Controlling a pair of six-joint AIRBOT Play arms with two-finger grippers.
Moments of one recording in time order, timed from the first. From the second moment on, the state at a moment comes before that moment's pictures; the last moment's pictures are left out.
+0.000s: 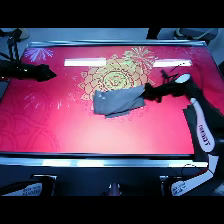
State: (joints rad) left arm 0.03 -1.34 1.56 1.03 -1.21 -1.38; right arm -0.08 -1.75 1.50 -0.74 1.17 1.49
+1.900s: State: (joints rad) left arm -0.02 -1.36 1.62 1.11 -1.16 -1.35; right arm -0.91 -1.24 1.36 -1.43 1.32 1.70
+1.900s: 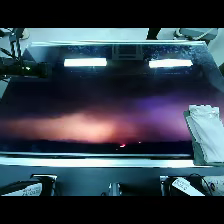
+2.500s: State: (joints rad) left arm -0.19 -1.59 1.63 1.56 -1.42 -1.66; right arm -0.16 -1.49 1.59 -1.43 1.47 1.70
